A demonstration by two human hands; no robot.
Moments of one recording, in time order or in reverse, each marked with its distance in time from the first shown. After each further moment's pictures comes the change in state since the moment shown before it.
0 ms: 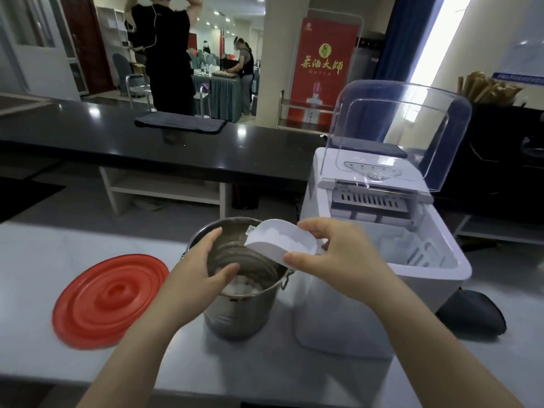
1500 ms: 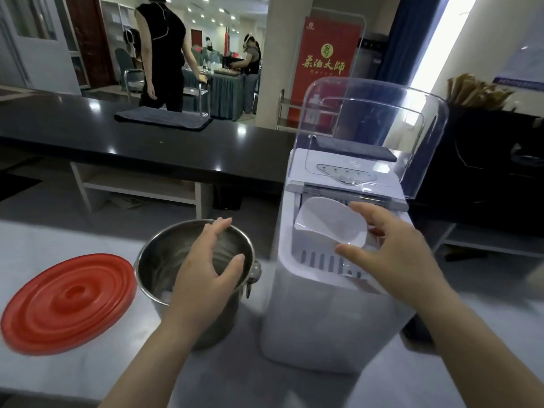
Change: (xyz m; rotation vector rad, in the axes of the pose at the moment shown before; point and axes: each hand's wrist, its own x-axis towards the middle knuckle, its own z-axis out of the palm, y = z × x) left_hand 0.002 0.064 0.067 -0.208 0.223 0.064; right_hand 0.006 0.098 -0.073 0.025 0.196 -0.042
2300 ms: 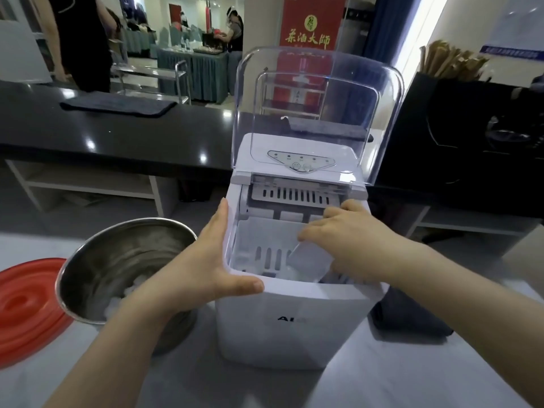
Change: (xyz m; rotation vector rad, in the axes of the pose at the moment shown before) left_hand 0.042 0.035 0.057 0.142 -0.618 0.020; right_hand 0.053 0.053 -0.019 -1.010 -0.516 -0.546
